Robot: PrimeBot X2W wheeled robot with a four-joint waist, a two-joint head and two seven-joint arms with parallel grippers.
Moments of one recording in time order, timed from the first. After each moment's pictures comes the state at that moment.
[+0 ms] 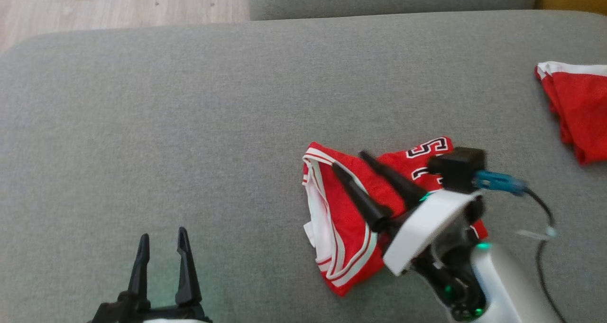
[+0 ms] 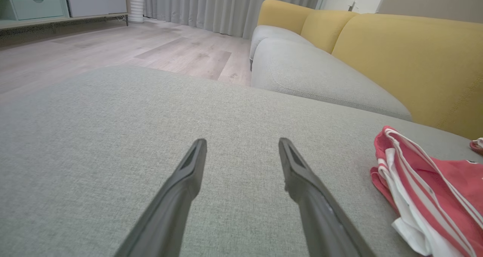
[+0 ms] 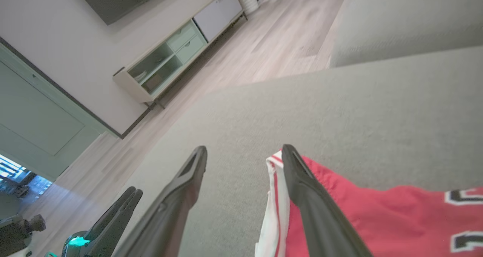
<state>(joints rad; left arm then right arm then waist) 0.17 0.05 -0.17 0.06 -0.31 0.07 -0.25 -0.16 -0.06 0.41 -0.07 0.59 0.12 0.43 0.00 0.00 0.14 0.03</state>
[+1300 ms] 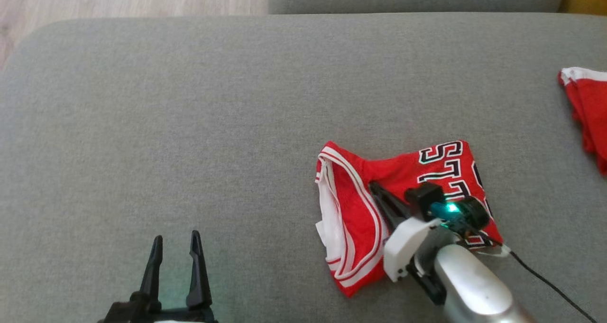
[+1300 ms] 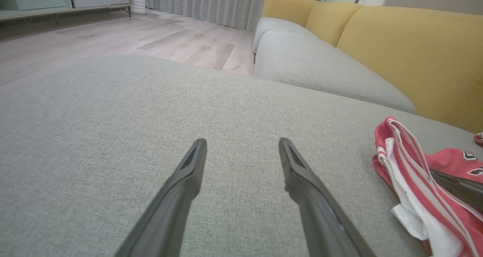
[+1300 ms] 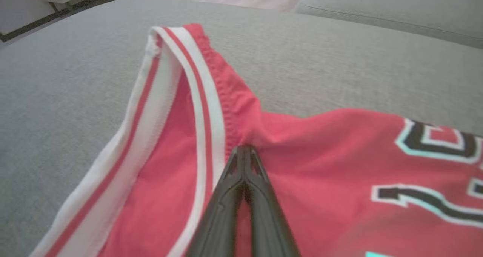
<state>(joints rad) 0.17 0.05 -0.20 0.09 -0.31 0.06 -0.25 -0.34 -0.07 0.46 0.67 0.13 0.12 -0.09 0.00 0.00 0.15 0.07</state>
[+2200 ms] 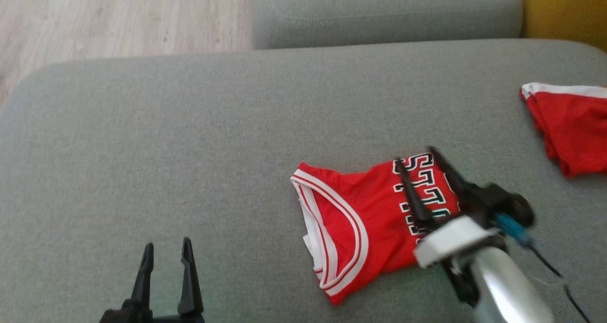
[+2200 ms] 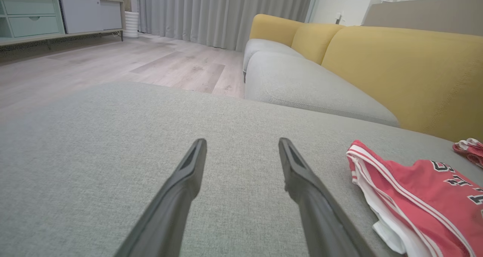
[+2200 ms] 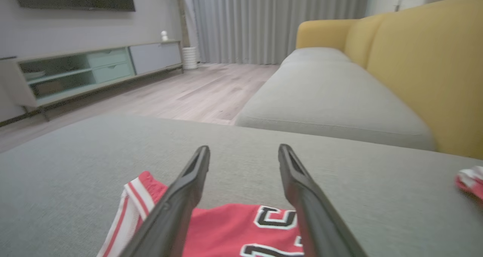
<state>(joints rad) 0.19 0.05 -0.16 0.09 -0.29 0.05 -0.25 -0.25 -0.08 0.30 0.46 0.12 0.12 -0.24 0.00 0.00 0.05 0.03</state>
